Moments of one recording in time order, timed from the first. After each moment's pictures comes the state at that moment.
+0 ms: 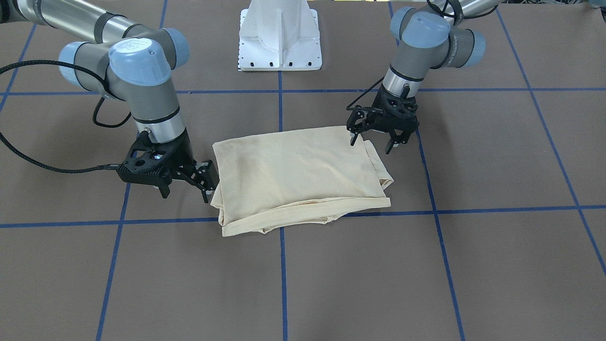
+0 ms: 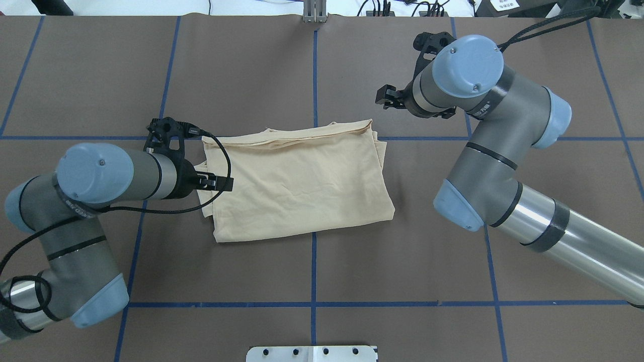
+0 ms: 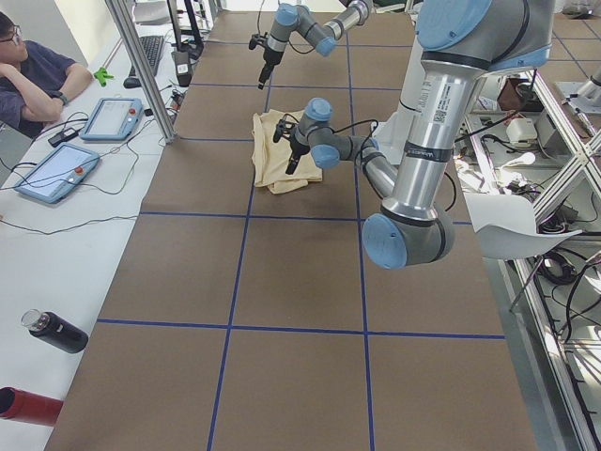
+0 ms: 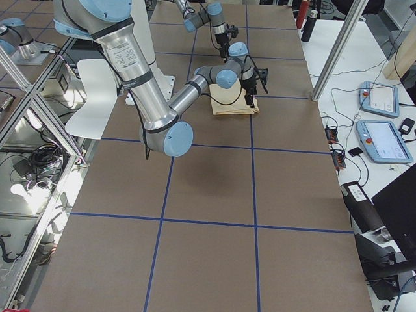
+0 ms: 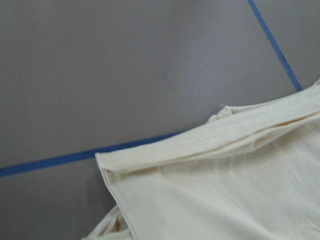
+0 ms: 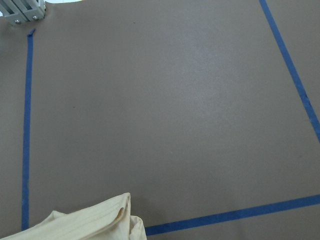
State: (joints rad) left arm -0.51 -1.85 -1.87 -2.04 -1.69 -1.11; right arm 0.73 -1.02 1.70 -1.40 1.73 1.27
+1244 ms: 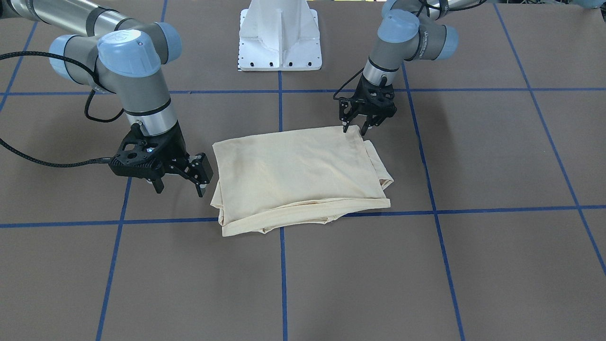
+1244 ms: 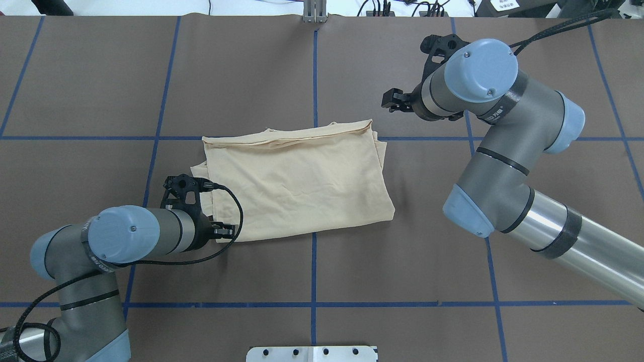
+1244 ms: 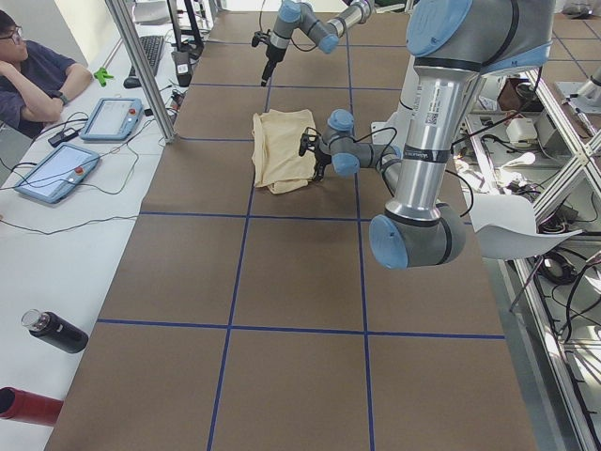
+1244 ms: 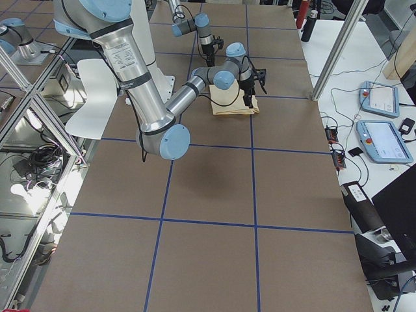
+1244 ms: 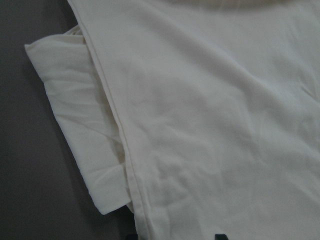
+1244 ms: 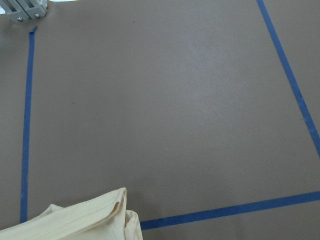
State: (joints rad) left arm -0.38 -1.83 -1.84 -2.04 -1.62 -1.24; right arm 0.73 -1.04 1.73 -1.40 1.73 1.26
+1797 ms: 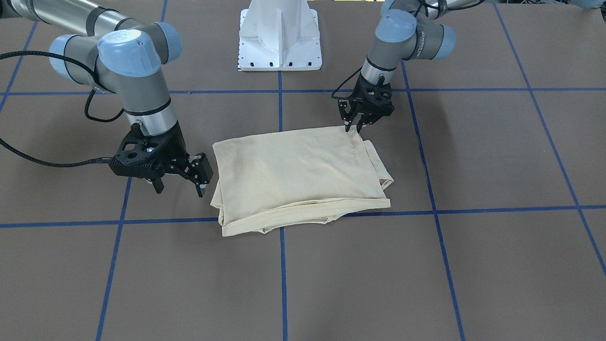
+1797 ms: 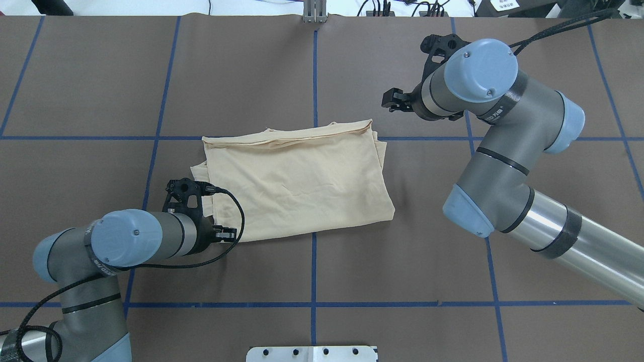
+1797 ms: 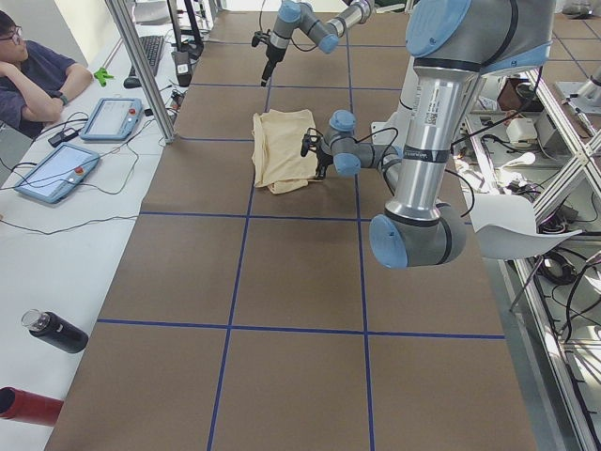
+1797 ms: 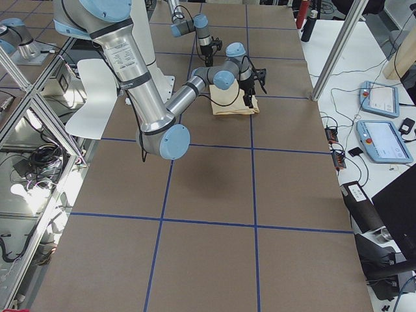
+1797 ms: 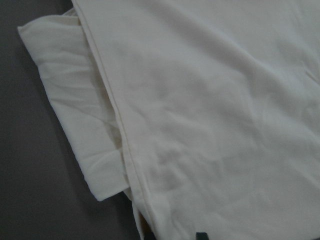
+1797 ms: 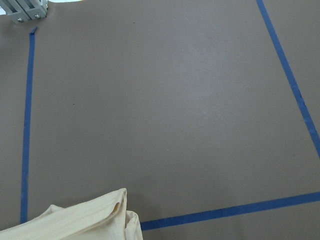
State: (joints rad) left arm -0.36 -1.82 -1.84 -2.04 -1.62 -1.25; right arm 0.73 -1.04 1.73 -1.40 1.73 1.26
